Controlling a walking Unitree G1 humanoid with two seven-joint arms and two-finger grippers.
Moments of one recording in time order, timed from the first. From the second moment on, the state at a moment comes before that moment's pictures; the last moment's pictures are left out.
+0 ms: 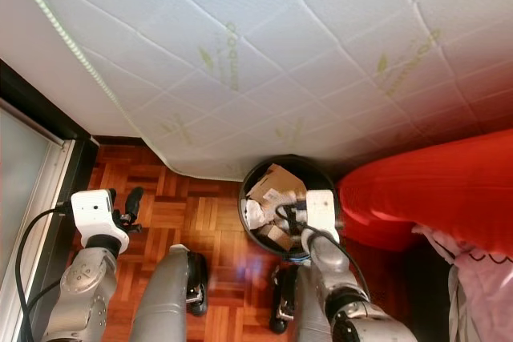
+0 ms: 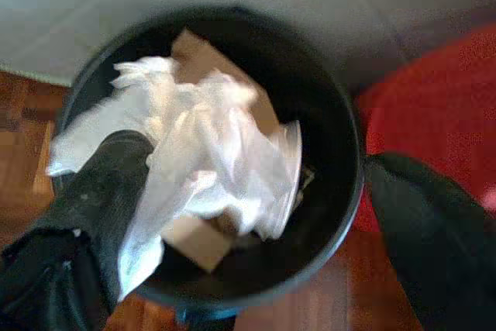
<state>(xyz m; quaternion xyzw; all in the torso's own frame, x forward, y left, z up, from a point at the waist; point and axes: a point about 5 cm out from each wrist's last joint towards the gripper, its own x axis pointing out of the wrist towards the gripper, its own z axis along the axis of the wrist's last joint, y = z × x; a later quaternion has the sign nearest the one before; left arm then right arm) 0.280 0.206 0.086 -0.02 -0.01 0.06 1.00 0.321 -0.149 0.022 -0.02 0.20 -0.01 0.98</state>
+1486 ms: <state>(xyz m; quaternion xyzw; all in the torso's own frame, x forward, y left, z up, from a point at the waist) 0.280 0.202 0.085 -0.02 0.00 0.06 1.00 0.331 -0.146 0.033 0.10 0.19 -0.03 0.98</state>
